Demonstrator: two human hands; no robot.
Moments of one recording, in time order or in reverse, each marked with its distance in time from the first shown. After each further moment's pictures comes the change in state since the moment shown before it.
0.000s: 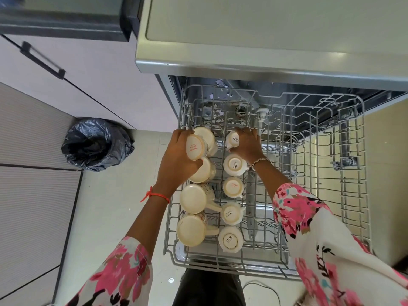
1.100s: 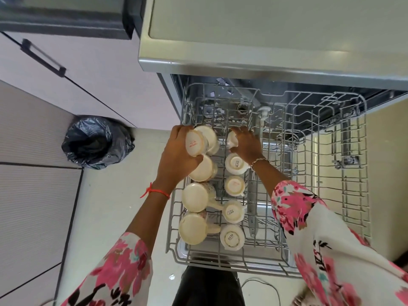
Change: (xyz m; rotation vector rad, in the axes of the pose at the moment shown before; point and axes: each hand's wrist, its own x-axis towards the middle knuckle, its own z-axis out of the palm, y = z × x) left_hand 0.005 -0.002 -0.006 -0.019 0.020 0.010; right_hand -0.006 -0.009 0.001 -0.119 0.013 -0.077
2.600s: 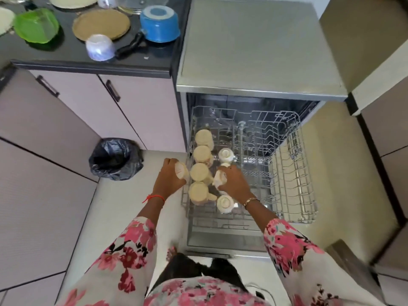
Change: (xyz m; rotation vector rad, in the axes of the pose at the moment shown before) left_hand -0.191 -0.013 -0.067 0.048 -0.036 -0.066; right_hand -0.285 -0.081 -0.033 0.338 0.089 -0.045
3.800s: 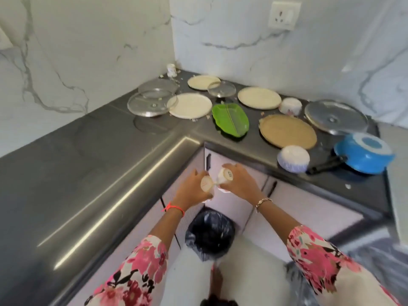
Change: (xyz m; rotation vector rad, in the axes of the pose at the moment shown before) left_hand 0.167 -0.304 -0.419 0.023 0.277 -0.111; right_hand 0.304 -0.561 0.138 -0.171 -0.050 -0.526
